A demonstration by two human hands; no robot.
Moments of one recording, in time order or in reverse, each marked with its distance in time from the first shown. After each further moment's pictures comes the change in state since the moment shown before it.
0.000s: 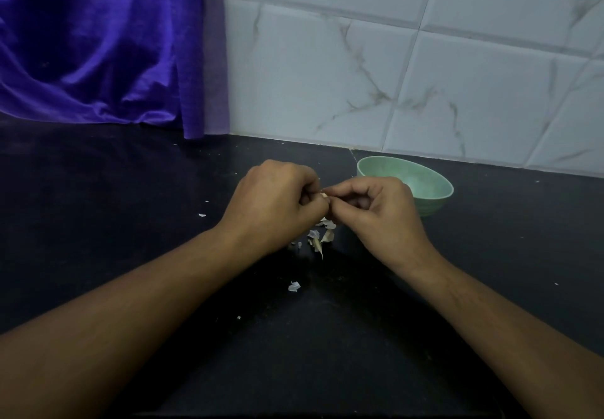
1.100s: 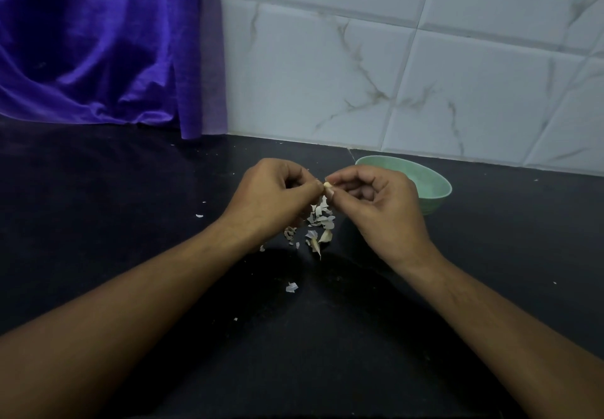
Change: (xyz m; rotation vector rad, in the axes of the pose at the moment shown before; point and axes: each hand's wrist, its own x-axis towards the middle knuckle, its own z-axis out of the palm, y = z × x) left_hand 0.003 0.001 0.001 -0.634 -0.089 -0.355; right_hand 0.005 -0.001 0.000 0.057 0.085 -0.045
